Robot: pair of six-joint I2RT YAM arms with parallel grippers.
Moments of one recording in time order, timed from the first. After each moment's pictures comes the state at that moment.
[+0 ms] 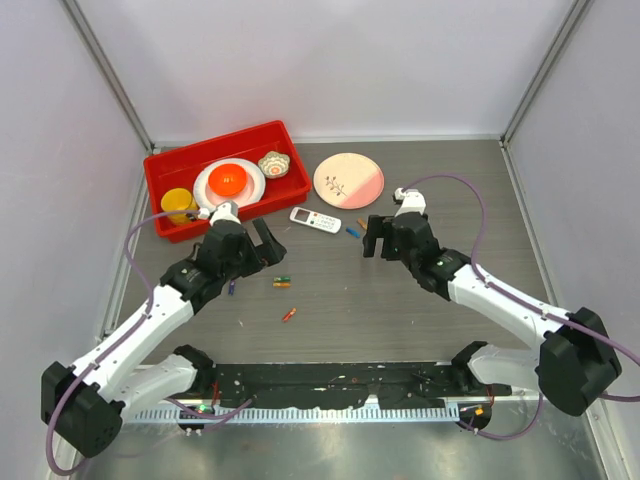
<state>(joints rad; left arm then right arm) -0.54 0.95 0.76 -0.44 -0.14 -0.81 0.62 1.18 0.72 -0.11 0.32 0.43</state>
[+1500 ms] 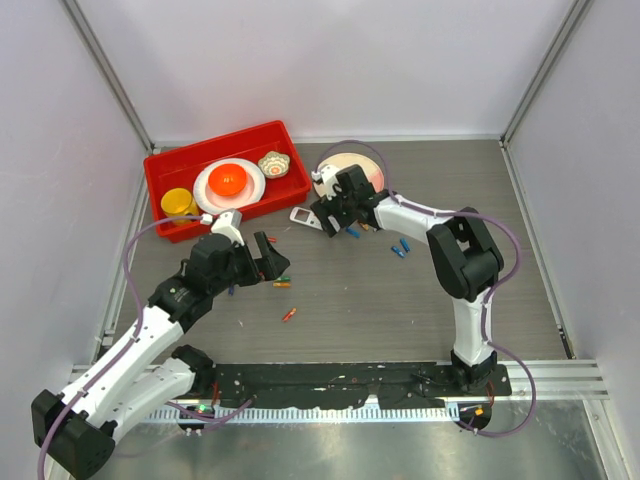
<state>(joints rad) -0.54 0.80 0.66 -0.39 0.03 -0.68 0.57 2.00 1.40 -0.17 -0.08 -0.18</state>
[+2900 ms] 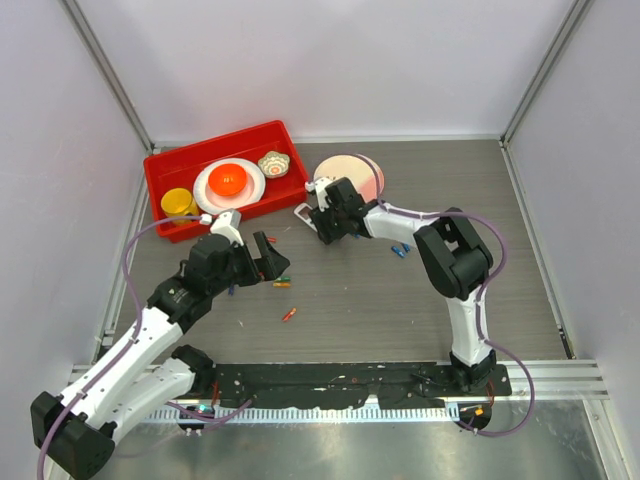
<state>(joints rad) -0.54 0.80 0.66 -0.38 0.03 -0.68 0.63 2.09 1.43 -0.16 -0.08 -0.10</state>
